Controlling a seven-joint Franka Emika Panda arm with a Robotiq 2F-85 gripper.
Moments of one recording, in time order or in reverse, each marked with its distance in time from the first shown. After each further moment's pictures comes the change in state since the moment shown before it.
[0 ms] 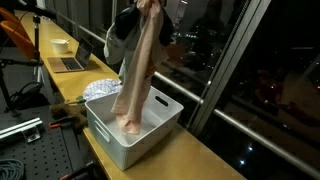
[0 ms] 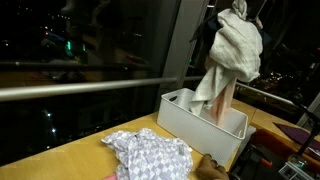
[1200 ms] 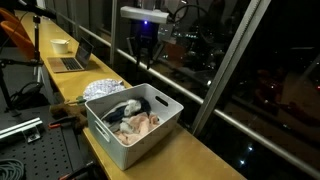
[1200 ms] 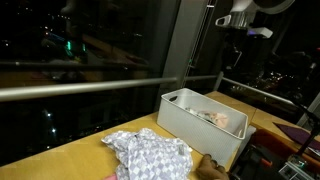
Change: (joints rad) arm -0.038 0.180 0.005 -0.178 -0.077 0.152 -0.010
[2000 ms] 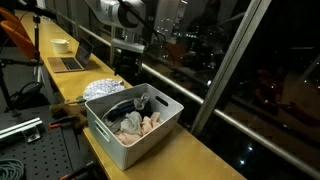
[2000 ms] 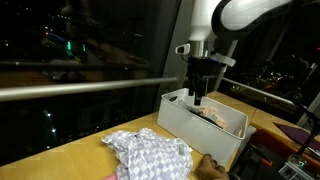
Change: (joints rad) arm 0.124 0.302 0.148 0.099 -0.028 0.068 0.122
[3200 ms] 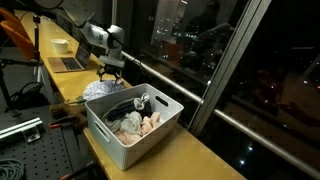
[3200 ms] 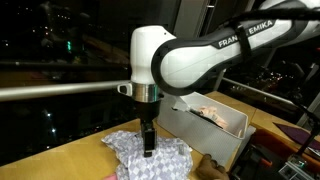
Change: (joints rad) arm 0.228 0.455 0.058 0.372 -0.021 0.065 0.074
